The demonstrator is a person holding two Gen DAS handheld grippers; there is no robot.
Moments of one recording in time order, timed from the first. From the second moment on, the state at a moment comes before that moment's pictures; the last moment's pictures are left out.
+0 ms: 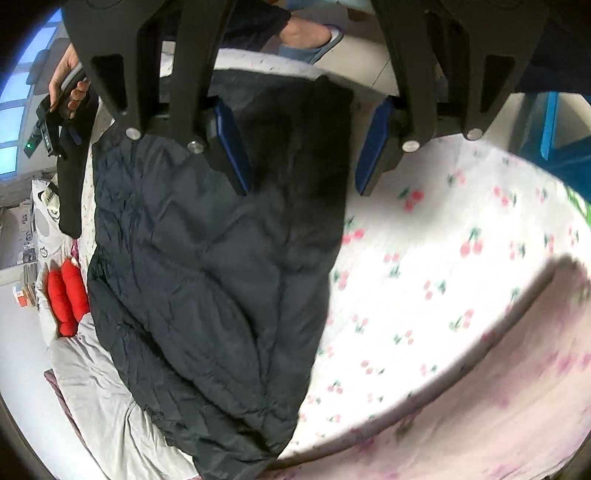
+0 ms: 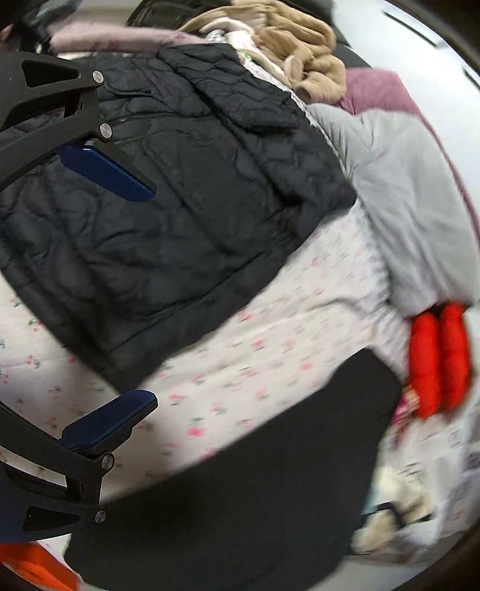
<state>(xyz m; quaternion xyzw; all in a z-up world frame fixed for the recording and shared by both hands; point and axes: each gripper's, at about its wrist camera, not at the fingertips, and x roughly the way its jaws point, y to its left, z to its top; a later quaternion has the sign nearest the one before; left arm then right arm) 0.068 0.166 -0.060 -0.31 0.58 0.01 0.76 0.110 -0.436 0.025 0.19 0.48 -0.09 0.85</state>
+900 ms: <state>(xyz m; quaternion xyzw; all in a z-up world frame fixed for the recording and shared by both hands) 0.043 0.160 -0.087 -0.34 0.57 -0.02 0.75 0.118 -0.461 -0.040 0.25 0.56 -0.12 0.78</state>
